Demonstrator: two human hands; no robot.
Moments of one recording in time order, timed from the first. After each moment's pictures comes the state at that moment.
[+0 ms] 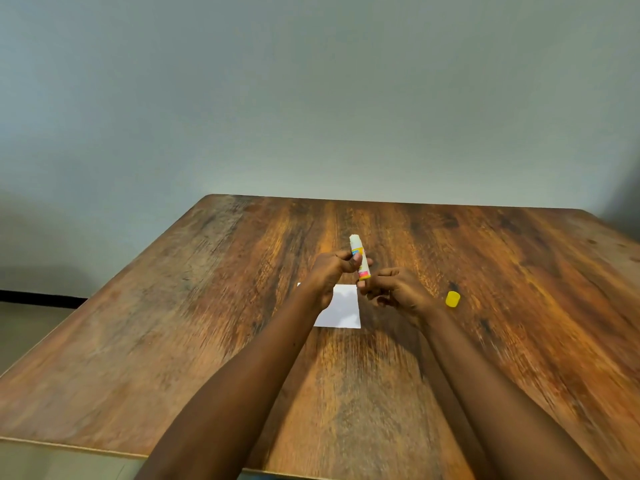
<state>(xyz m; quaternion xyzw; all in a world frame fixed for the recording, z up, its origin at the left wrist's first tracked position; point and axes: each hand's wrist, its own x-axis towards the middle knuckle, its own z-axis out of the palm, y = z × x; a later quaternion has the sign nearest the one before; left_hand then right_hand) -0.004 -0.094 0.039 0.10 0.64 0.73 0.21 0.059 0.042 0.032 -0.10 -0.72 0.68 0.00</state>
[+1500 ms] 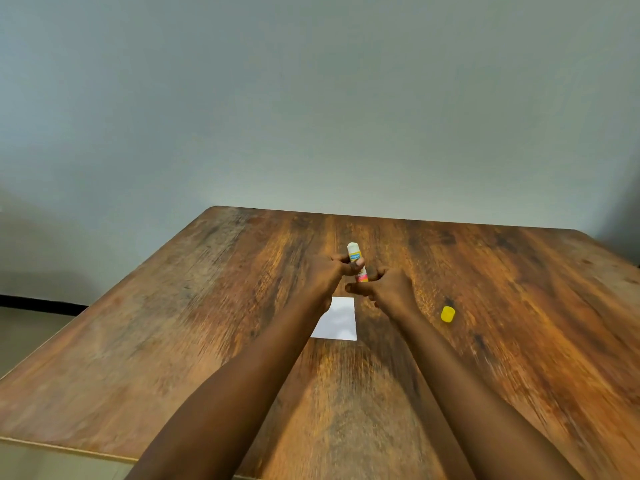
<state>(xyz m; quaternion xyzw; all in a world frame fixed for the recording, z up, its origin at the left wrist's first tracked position) 0.015 -0.094 0.070 0.07 0.66 0.74 0.13 0.054 0.018 0.049 -0.15 -0.84 0.50 0.15</state>
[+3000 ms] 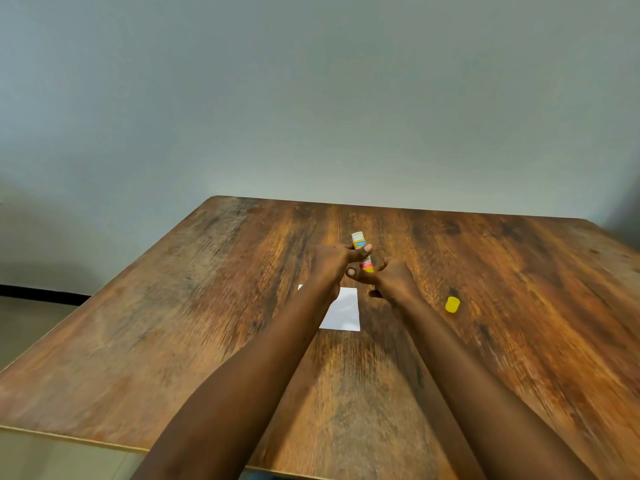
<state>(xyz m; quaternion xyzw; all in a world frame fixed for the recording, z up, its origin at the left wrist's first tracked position) 0.013 -0.087 0.071 0.03 0.65 0.75 0.13 0.051 0.017 0.051 -0.16 -0.80 0.56 0.11</state>
